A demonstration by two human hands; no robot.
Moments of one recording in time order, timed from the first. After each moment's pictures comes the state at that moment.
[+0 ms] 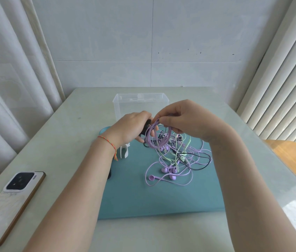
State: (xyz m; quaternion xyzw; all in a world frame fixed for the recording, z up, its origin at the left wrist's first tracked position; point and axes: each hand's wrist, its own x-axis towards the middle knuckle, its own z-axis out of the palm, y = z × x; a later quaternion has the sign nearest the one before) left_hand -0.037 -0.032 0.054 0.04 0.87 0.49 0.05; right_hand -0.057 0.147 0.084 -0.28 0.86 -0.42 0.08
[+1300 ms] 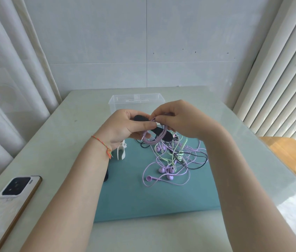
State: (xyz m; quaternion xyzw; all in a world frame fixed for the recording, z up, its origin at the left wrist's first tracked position) left_hand -0.038 -0.038 0.046 0.05 0.75 0.66 0.04; right_hand -0.064 0.145 0.078 -0.30 0.87 -0.38 0.03
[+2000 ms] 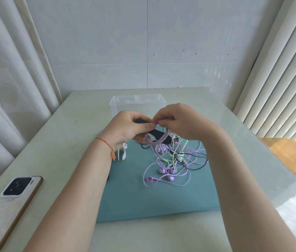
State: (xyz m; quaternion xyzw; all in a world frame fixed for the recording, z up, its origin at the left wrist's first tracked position) left_hand -0.038 -0.032 0.046 0.02 0.78 0.63 0.02; right_hand -0.069 0.146 0.073 -0.32 0.90 -0.29 0.00
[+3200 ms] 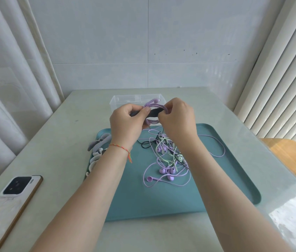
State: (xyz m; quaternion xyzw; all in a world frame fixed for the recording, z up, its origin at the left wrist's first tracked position) left_hand -0.052 -0.013 0.027 -0.07 0.72 0.64 -0.26; right_hand -0.073 0.111 0.049 -0.06 0.90 -0.39 -0.19
